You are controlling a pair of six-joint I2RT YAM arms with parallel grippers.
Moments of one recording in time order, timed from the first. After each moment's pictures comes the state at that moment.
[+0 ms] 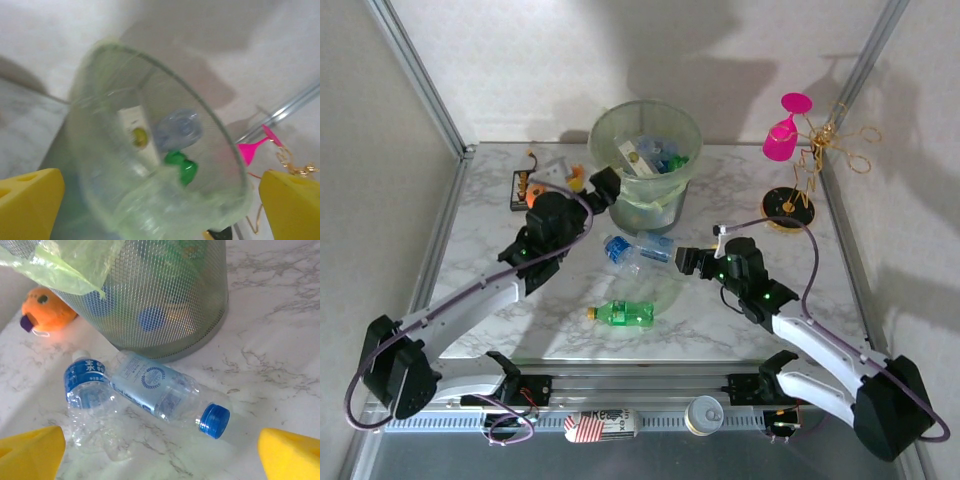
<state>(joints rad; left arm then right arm) -0.60 1.21 0.88 0.26 -0.34 -0.74 0.58 1.00 0.53 0.00 0.02 0.42</state>
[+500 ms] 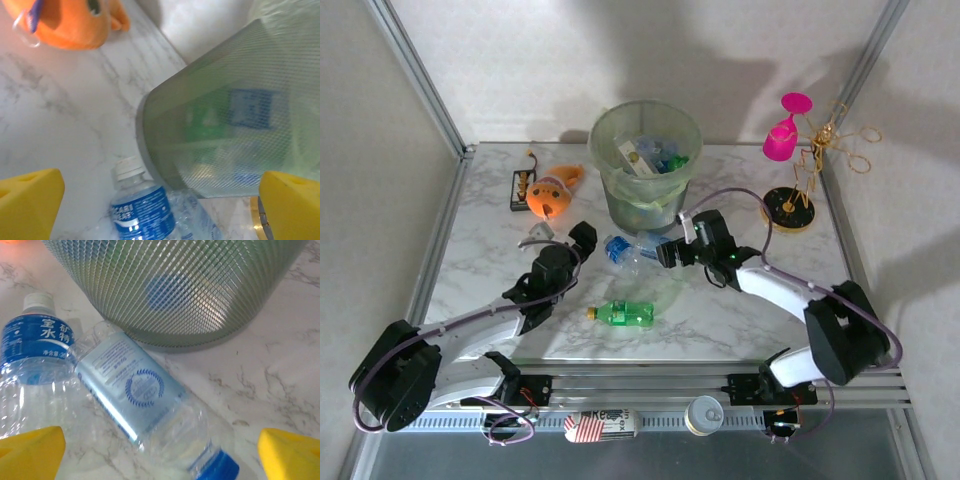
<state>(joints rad) -0.60 1.16 0.42 0.38 -0.46 -1.10 0.58 1.45 0.79 -0.05 -0.03 0.10</state>
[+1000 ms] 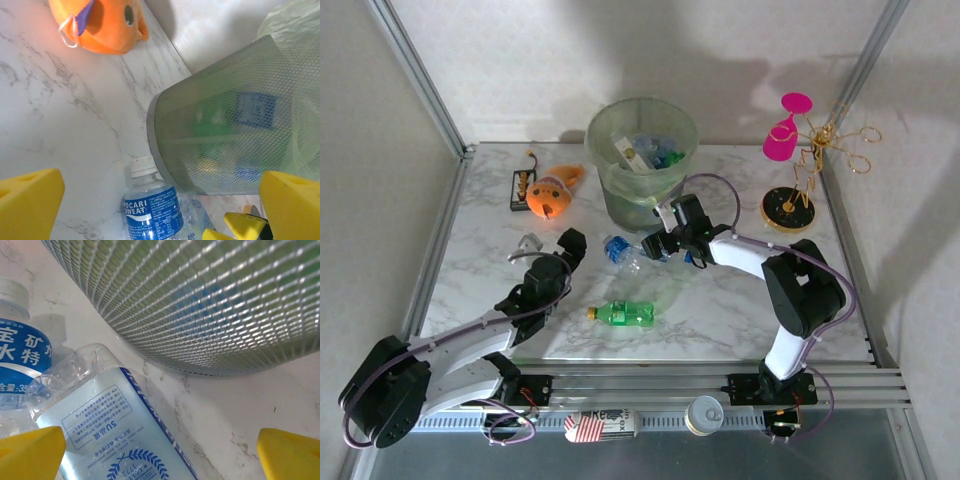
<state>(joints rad) -0.60 1.04 0.32 0.38 -0.52 -1.18 0.58 1.76 1.03 -0.07 -0.08 -0.05</state>
